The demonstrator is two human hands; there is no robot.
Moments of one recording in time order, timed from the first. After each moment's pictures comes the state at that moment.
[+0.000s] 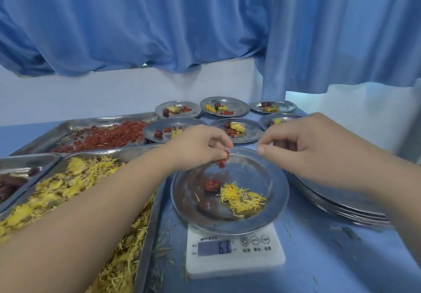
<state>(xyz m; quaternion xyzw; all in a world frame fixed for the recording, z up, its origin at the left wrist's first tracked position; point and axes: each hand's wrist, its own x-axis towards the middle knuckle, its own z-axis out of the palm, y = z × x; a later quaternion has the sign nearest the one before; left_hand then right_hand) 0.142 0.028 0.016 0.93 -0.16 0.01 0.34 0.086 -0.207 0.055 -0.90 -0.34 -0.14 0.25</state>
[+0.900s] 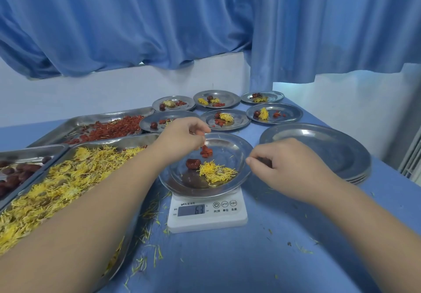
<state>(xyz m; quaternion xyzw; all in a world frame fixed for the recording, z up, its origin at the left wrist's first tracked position) 0.104 0.003 0.008 0.91 -0.05 0.11 0.39 0.067 -0.242 -0.011 -0.92 -0.29 -0.17 0.21</state>
